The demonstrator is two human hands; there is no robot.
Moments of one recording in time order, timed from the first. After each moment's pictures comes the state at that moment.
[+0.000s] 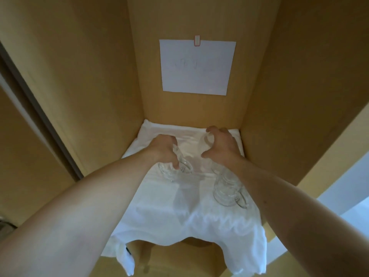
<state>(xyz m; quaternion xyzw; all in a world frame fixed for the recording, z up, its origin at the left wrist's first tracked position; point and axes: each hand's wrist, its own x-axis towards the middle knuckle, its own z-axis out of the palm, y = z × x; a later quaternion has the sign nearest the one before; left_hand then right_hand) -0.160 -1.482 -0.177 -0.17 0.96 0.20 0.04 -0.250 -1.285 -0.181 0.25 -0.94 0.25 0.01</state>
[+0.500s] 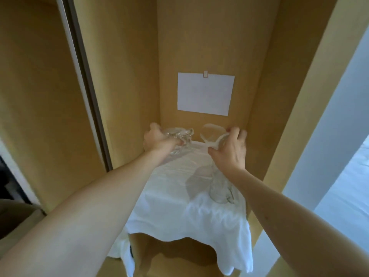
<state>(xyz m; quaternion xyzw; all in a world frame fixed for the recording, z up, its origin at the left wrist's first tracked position) -0.052 -1.408 -0.111 -0.37 0.77 0.41 -0.32 -0.146 -1.215 -0.133 0.26 -0.85 0.41 0.21</state>
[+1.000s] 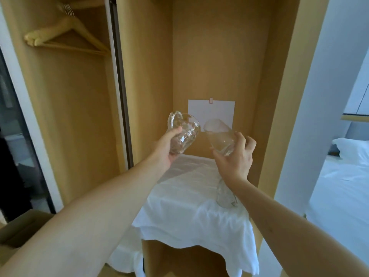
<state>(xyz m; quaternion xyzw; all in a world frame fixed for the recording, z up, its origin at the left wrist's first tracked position) 0.064 -1.348 -0.047 -0.22 0.47 0.80 -0.29 -0.040 -1.177 -0.096 0.24 -0.75 0.54 0.30</state>
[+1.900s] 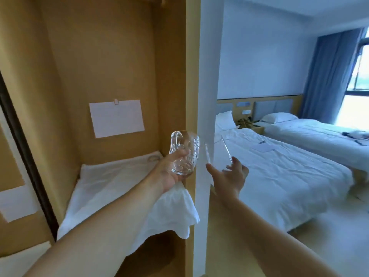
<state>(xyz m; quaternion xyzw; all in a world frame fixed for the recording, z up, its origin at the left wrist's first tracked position) 0.098 -1.247 -0.086 0.04 0.53 0.84 0.15 0.118 -1.069 -0.138 -0.17 -0.70 0.59 0.37</state>
